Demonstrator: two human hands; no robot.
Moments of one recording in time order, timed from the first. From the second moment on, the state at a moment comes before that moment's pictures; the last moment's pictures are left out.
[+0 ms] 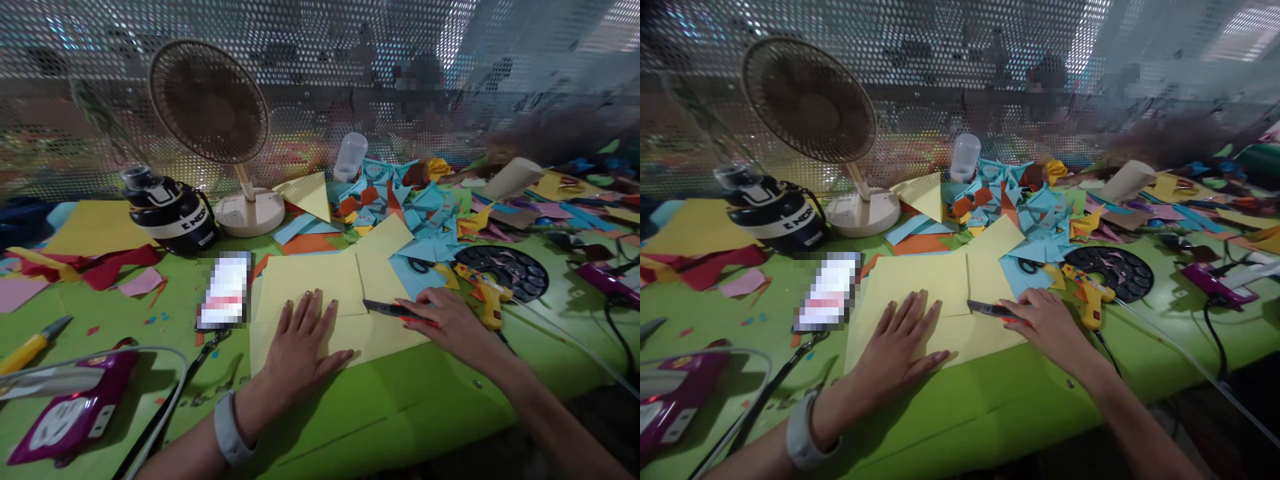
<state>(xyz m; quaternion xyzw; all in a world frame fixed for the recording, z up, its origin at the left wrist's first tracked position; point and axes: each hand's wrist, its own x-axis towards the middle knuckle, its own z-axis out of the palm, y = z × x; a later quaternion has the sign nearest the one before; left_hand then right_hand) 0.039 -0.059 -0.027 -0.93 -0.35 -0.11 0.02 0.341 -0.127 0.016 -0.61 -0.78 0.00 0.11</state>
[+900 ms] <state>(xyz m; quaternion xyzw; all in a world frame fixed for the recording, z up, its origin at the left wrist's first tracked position) 0.040 -0.061 -0.025 -0.93 -0.36 -0.11 -0.02 0.324 -0.138 0.018 -0.62 -0.78 0.04 0.13</state>
